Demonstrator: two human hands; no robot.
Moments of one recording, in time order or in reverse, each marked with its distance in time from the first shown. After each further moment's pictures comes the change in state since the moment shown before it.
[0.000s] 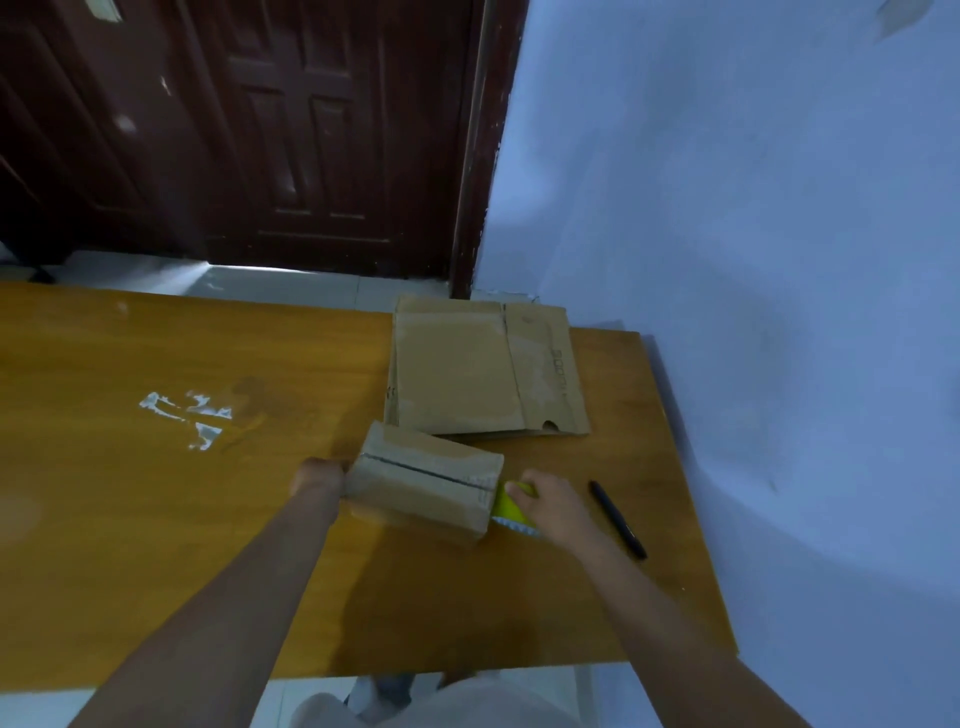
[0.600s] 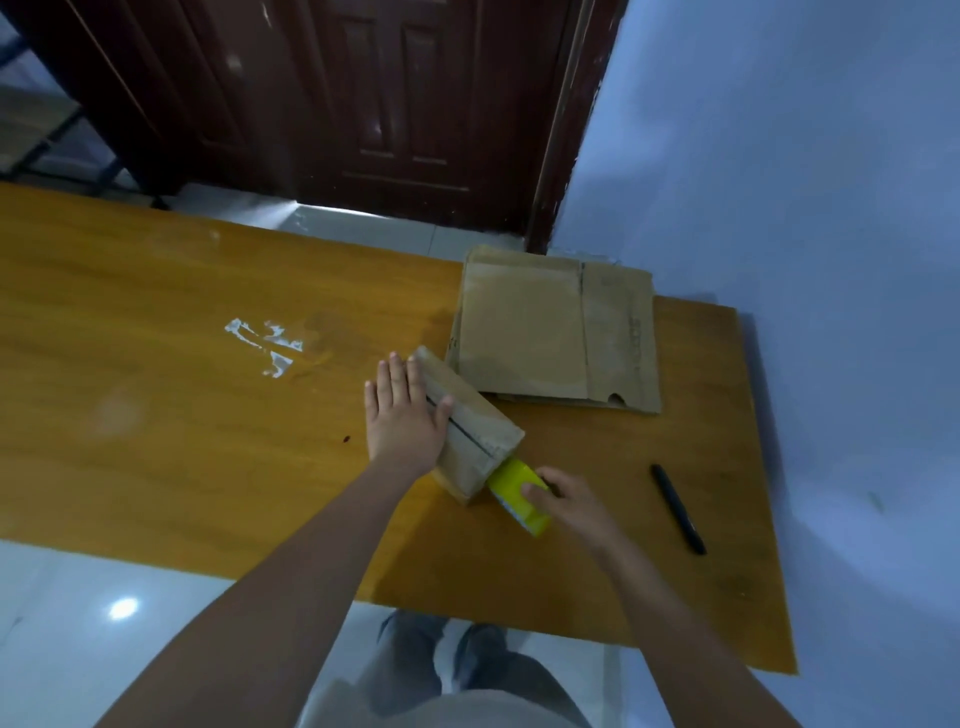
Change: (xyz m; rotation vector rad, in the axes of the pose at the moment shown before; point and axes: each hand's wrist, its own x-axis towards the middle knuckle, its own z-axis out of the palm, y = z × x) left_hand -0.036 -0.013 0.027 0.908 0.327 0.646; right_hand -0.005 0.002 0.039 0.500 -0.275 -0.135
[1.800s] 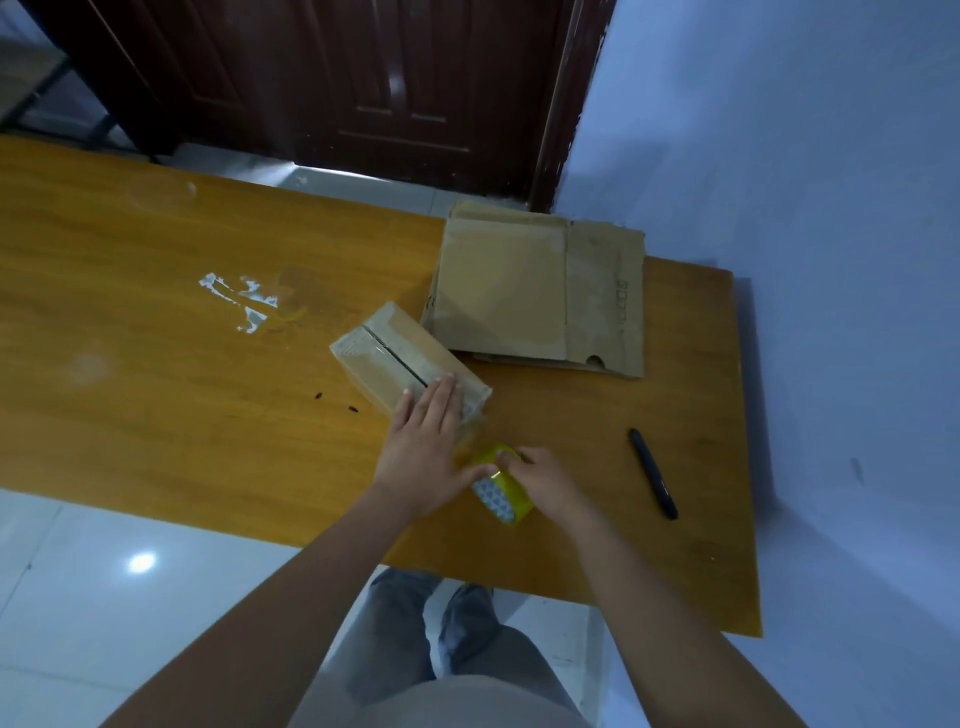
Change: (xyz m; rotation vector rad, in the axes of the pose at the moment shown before) left_hand -0.075 0.043 0.024 0.175 -0.006 0.381; right_hand 0.005 0.026 0.000 -0.026 0.008 0.174
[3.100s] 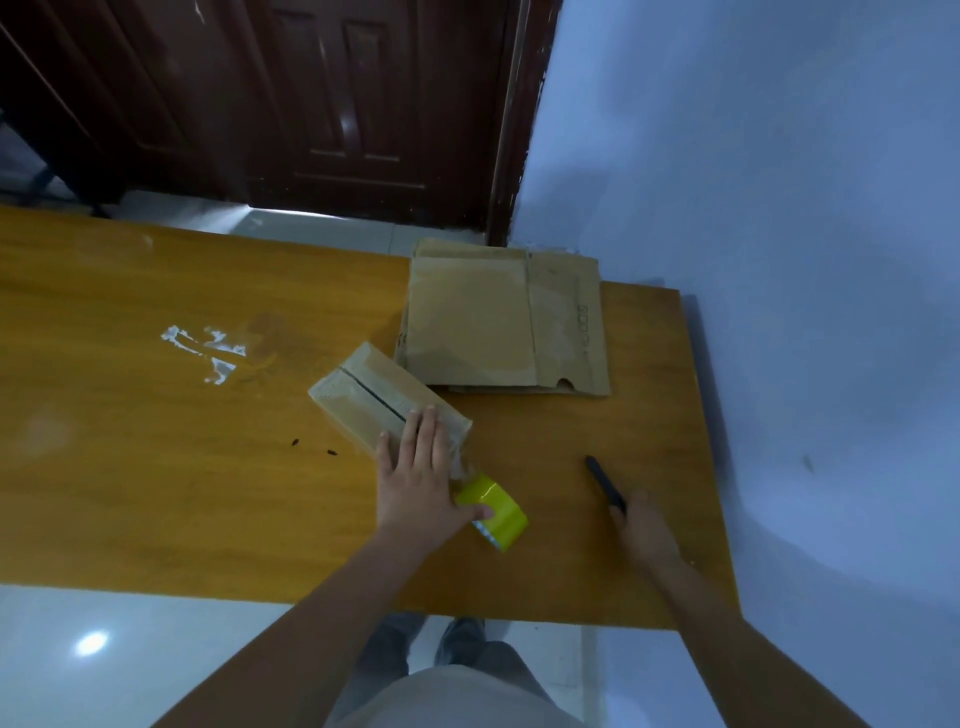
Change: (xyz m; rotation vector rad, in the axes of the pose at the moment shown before) left_hand 0.002 0.018 -0.010 -0.030 -0.067 -0.126; right_hand -0.039 0.092 -0.086 -0.493 0.388 0.278
